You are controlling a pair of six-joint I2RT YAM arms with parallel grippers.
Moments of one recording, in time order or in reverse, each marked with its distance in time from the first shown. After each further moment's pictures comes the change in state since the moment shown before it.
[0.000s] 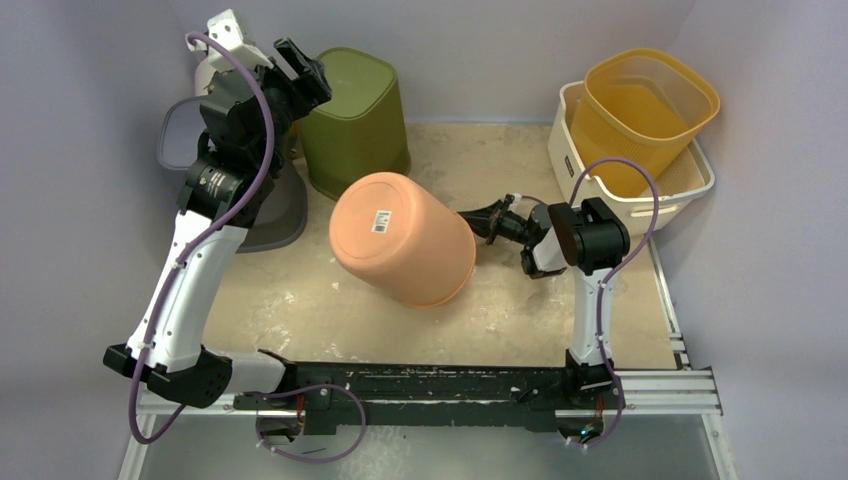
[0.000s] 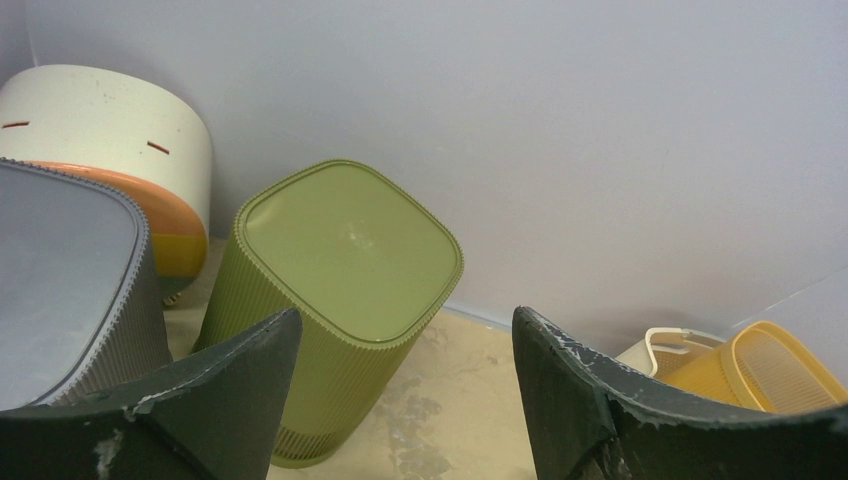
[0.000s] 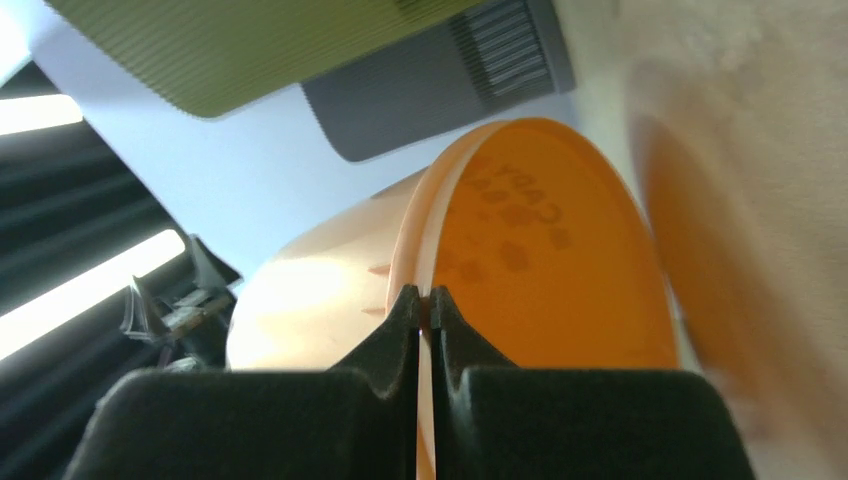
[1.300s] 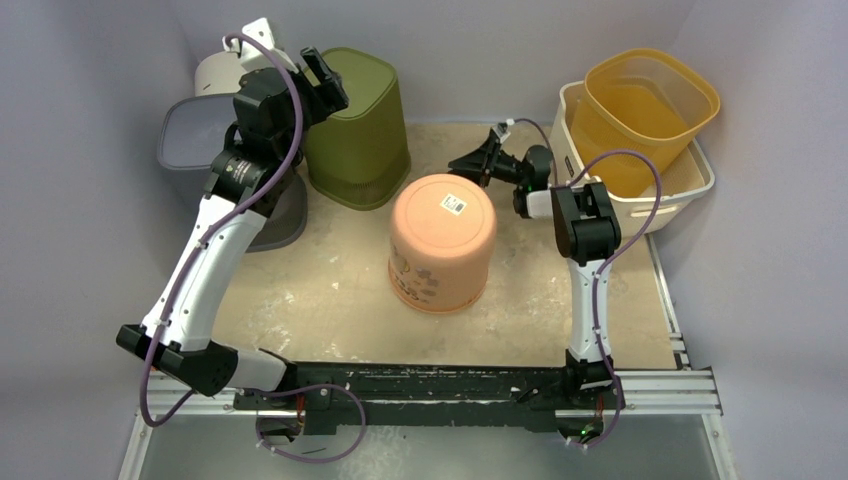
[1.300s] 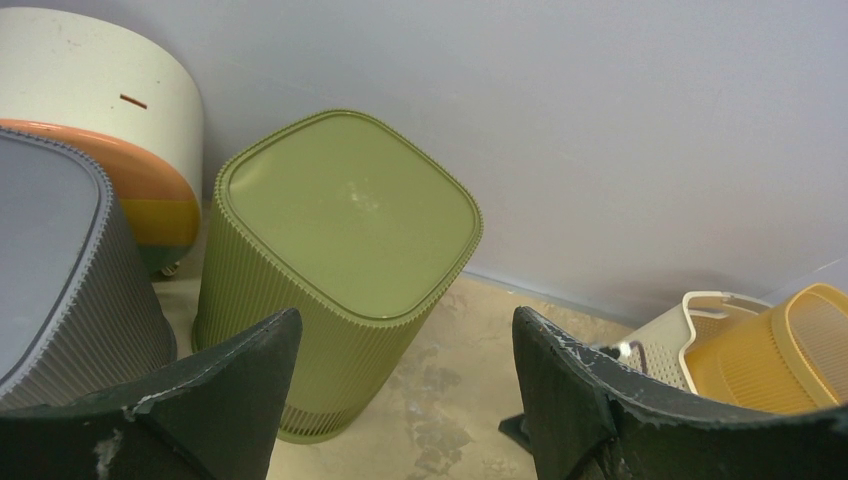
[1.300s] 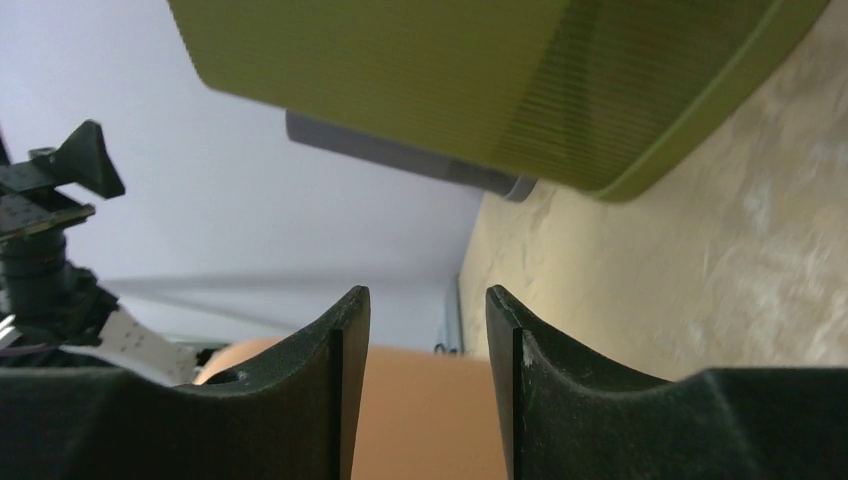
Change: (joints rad) left arm 0.000 0.060 -0.050 0.021 0.026 0.000; right arm -0.027 0.120 0.684 -0.380 -0.141 -0.512
